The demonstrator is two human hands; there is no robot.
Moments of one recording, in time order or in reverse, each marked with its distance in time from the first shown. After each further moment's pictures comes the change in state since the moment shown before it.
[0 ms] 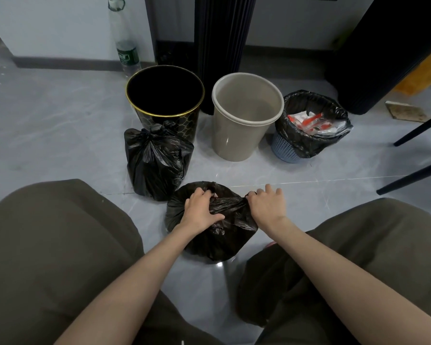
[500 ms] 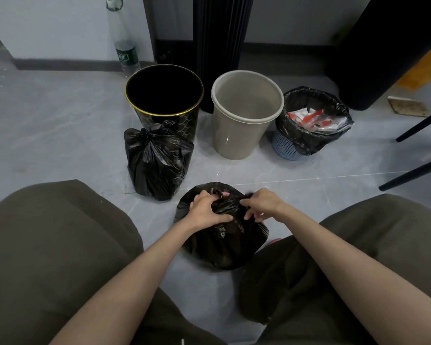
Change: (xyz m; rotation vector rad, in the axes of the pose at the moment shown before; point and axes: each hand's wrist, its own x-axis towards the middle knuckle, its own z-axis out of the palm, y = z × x) left_hand 0.003 0.002 0.004 -0.172 -0.147 -0.009; right_hand 0.010 0.012 -0.019 1.132 -0.518 0.280
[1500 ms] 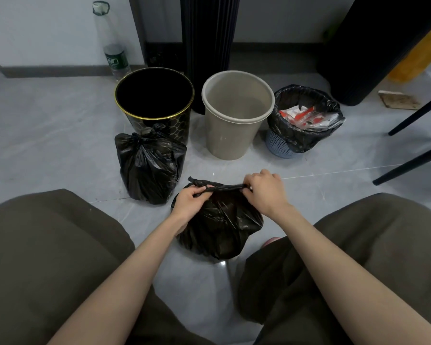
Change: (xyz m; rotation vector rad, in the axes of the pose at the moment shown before) left_hand 0.002 0.014 -0.019 -0.665 0.237 -0.076; right_hand -0.004 0.002 -0.012 -0.740 0.577 -0.462
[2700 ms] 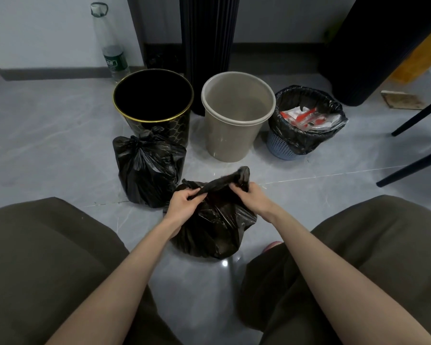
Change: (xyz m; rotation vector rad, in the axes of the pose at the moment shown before) left_hand 0.000 0.006 -0.011 0.009 0.022 -0.045; right_hand 0.018 -0.008 0.029 1.142 -0.265 0.290
